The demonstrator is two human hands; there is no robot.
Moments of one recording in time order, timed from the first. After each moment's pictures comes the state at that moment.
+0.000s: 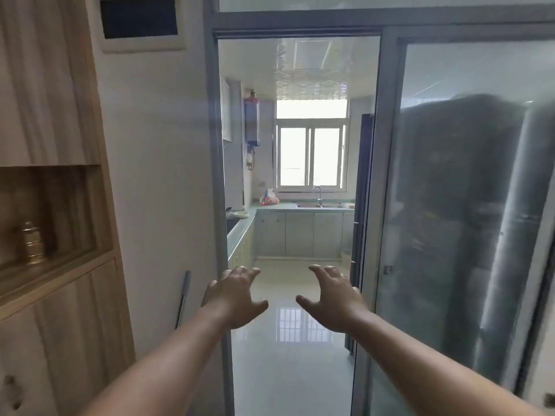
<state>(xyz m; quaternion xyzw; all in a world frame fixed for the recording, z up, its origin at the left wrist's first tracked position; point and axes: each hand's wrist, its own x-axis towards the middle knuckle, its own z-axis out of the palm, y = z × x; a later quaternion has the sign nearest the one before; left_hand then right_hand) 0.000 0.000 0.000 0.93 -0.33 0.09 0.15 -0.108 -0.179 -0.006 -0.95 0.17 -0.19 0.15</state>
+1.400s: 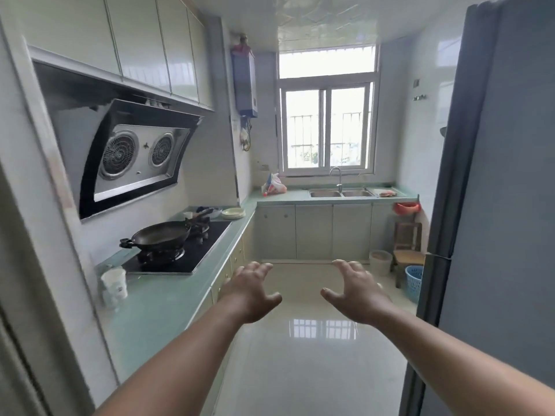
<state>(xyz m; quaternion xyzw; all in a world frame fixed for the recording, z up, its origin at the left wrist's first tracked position) 0.644 -0.441 -0.032 0.94 -0.30 0.03 0.13 0.532 -0.631 -0.041 -0.95 0.22 -0.14 0.18</state>
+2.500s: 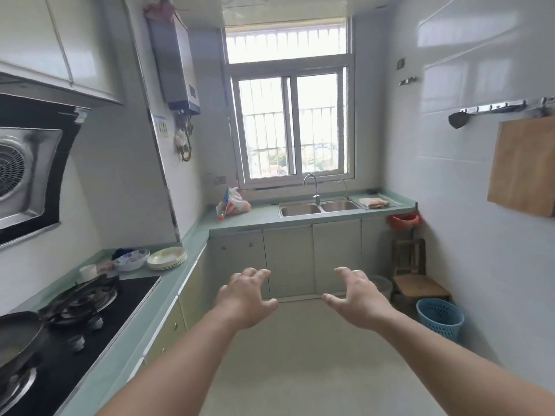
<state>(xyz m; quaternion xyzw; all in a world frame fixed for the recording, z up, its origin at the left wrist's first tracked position) 1.178 -0.865 -0.066 0.92 -0.36 0.01 0.12 1.038 -1.043 -0.088 -0.91 0.31 -0.14 0.25</state>
